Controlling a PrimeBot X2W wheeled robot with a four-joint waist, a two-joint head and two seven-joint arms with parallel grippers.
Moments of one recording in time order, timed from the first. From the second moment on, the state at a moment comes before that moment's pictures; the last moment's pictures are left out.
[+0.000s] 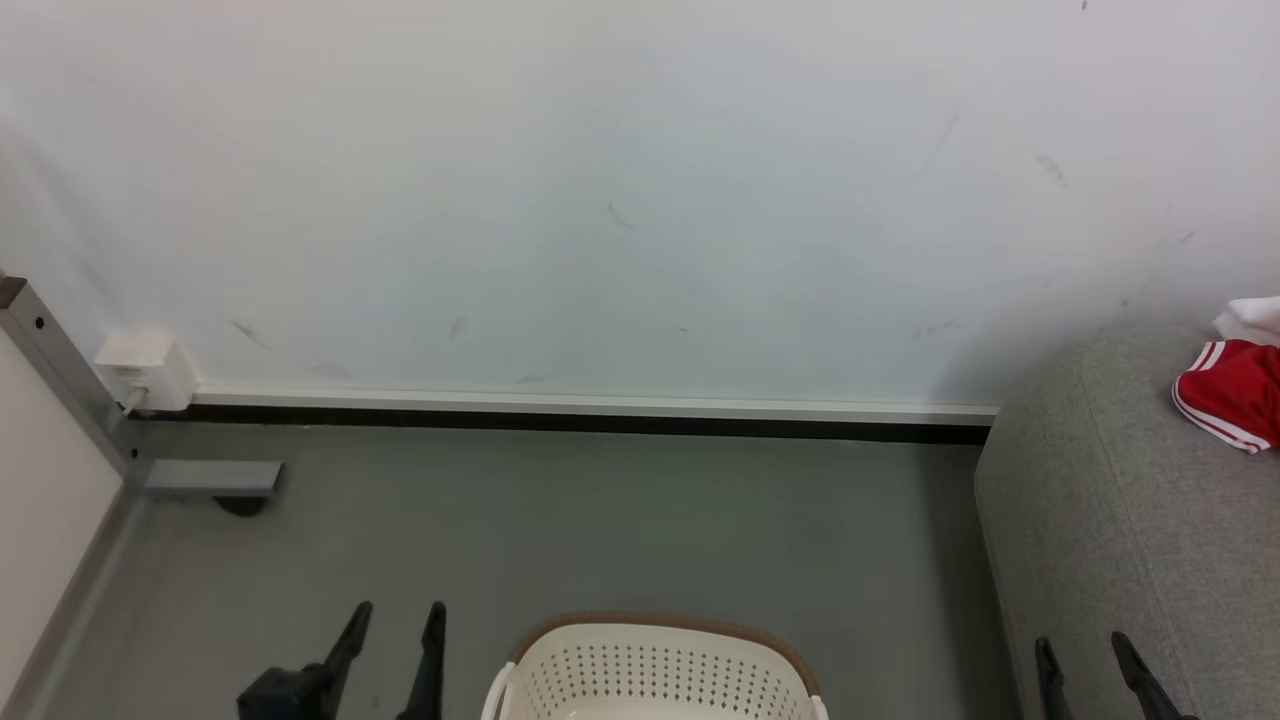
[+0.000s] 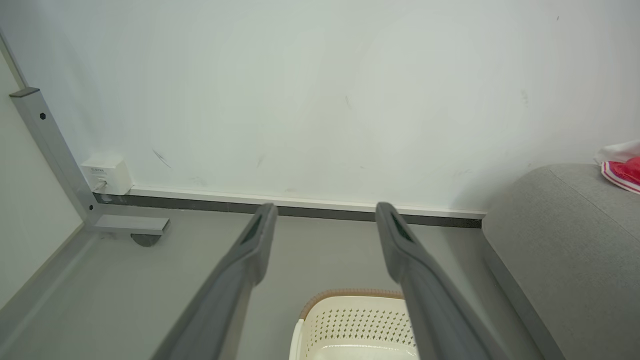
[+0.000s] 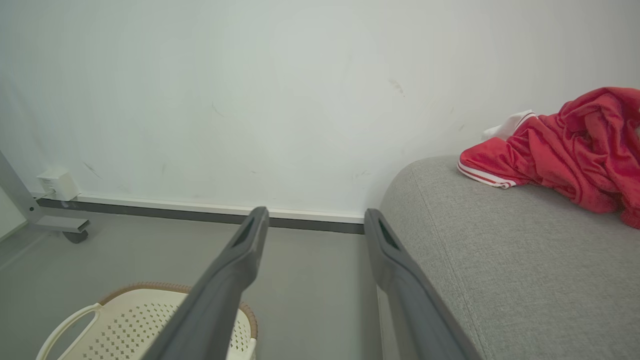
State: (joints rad) left arm -0.05 0.07 -0.05 0.36 -0.15 -0.10 -0.26; right arm 0.06 -0.05 -0.03 0.28 0.13 0.13 -0.26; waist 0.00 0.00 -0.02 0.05
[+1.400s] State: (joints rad) left arm -0.05 0.05 0.00 0.34 -0.75 -0.11 -0.10; right arm 0.01 -0.04 -0.06 0.29 0.75 0.13 -0.10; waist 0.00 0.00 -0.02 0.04
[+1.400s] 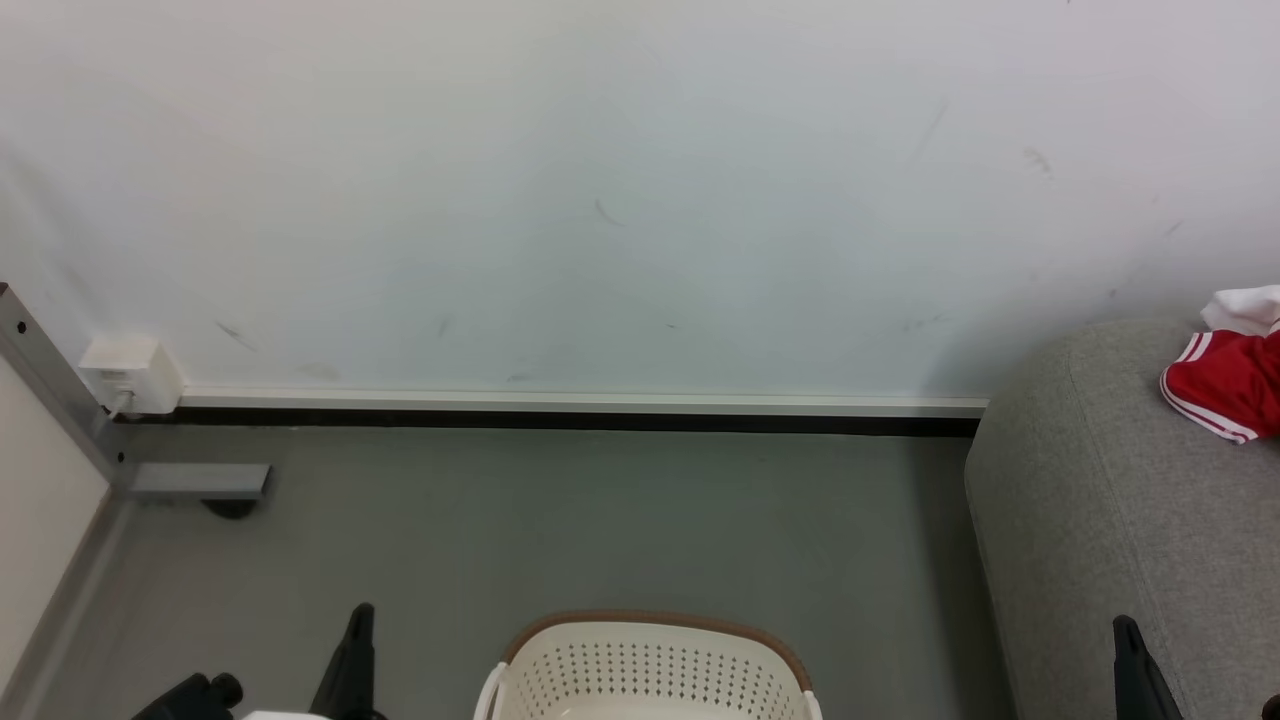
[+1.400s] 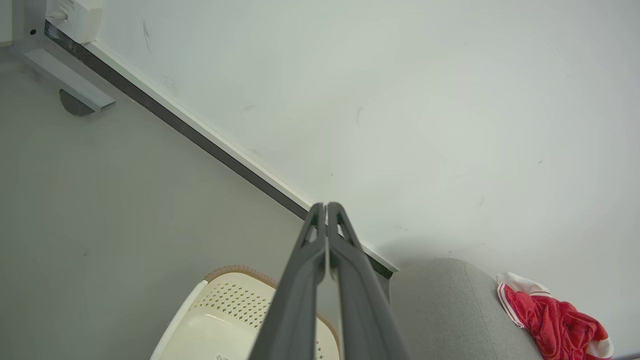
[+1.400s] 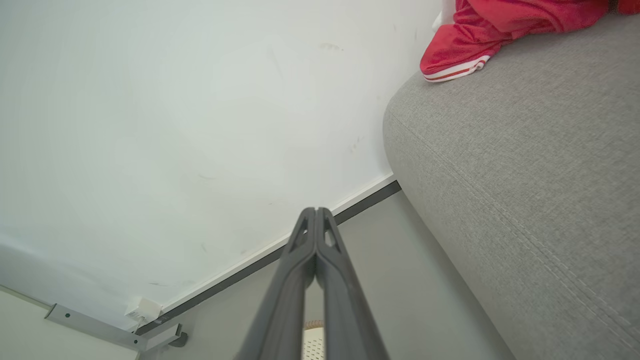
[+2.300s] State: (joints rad) left arm -0.07 0.05 0.05 0.31 -1.08 -0.12 -0.02; right arm -0.04 -0.04 -0.08 0.28 1.08 0.13 -0.02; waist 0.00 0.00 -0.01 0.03
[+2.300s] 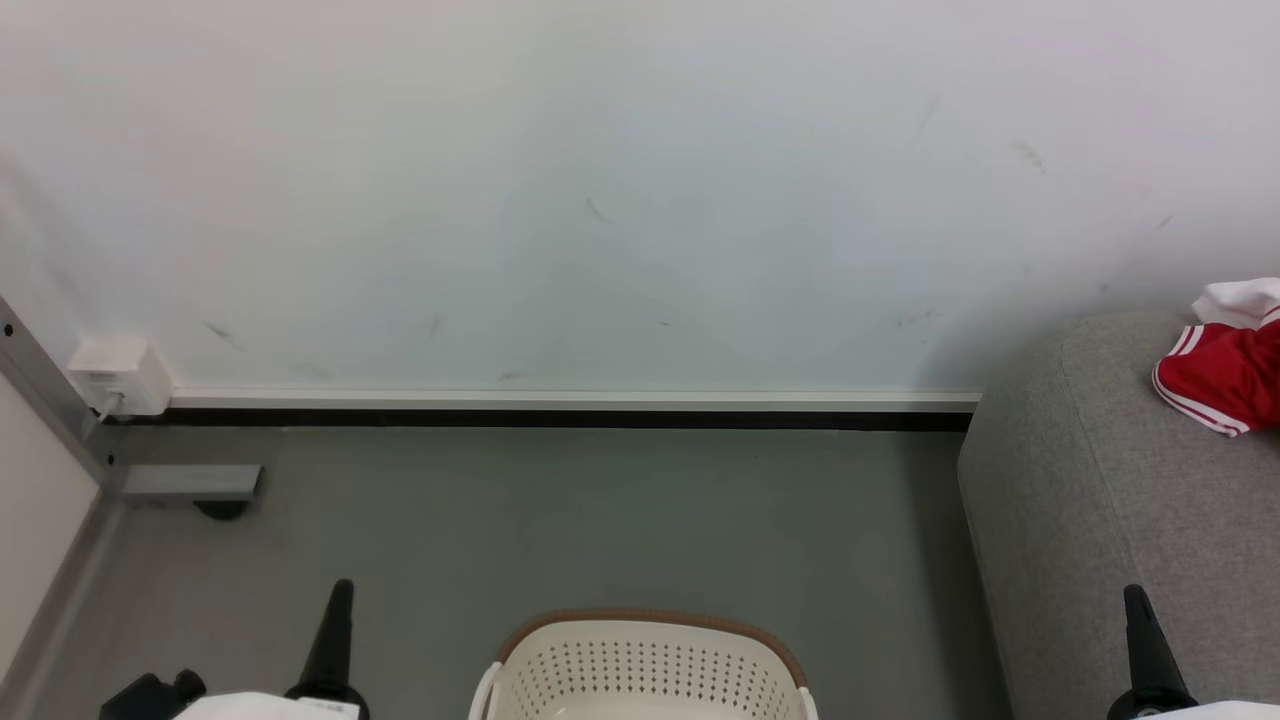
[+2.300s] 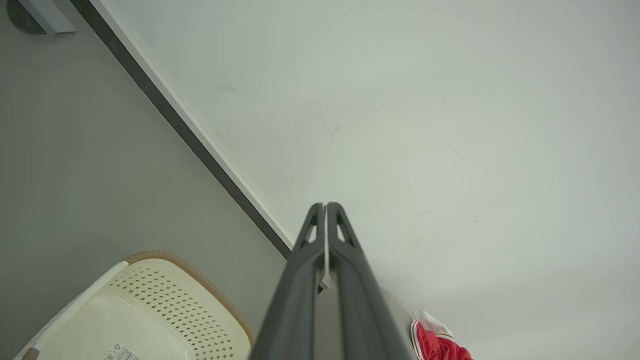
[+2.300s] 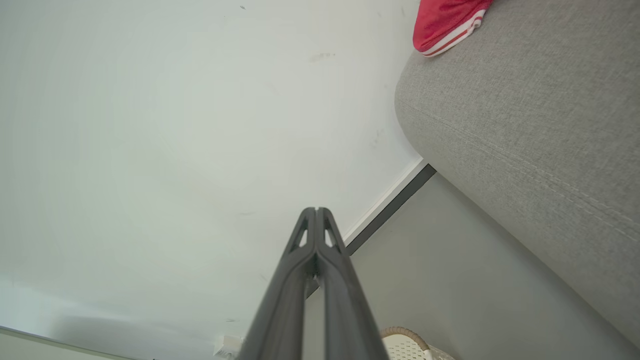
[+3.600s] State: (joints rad) left arm -0.10 0.05 0.09 0.27 -1.43 -0.12 0.07; right arm -0.09 -0.04 -0.10 0.26 1.44 0.13 0.07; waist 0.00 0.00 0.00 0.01
